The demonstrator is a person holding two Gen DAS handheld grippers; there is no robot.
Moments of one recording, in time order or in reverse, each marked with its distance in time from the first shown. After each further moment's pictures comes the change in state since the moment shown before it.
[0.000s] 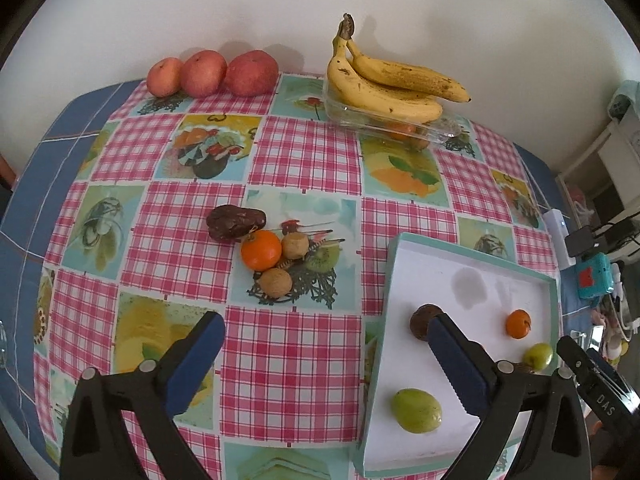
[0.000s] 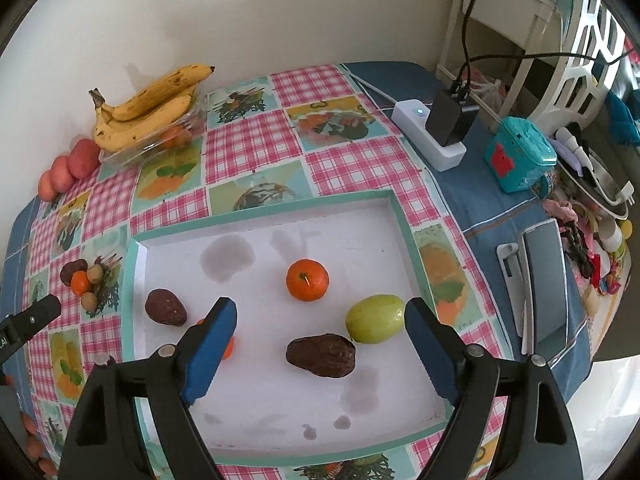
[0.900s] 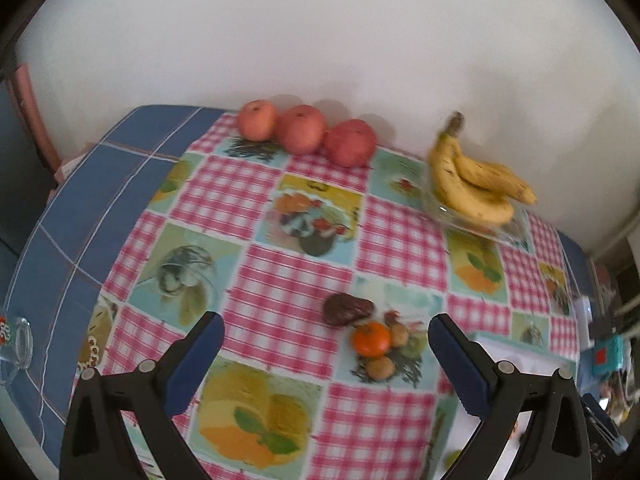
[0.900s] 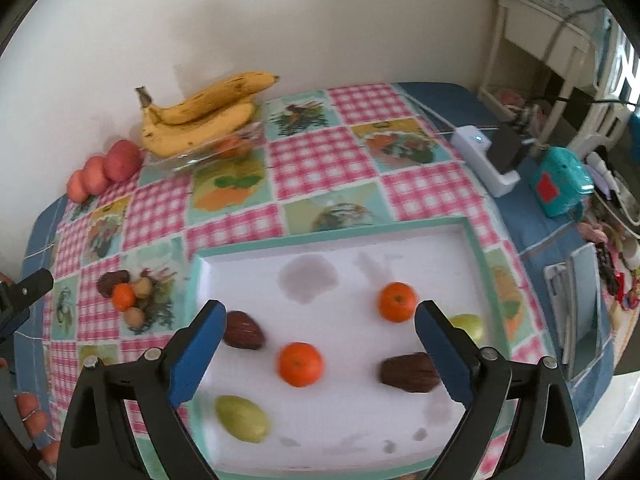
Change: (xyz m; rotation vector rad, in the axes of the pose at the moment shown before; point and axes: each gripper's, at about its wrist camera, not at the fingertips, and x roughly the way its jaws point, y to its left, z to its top) left arm -0.032 0.099 0.046 -0.171 -0.171 0.092; right arm -0.002 0.069 0.011 -0.036 -0.046 0.089
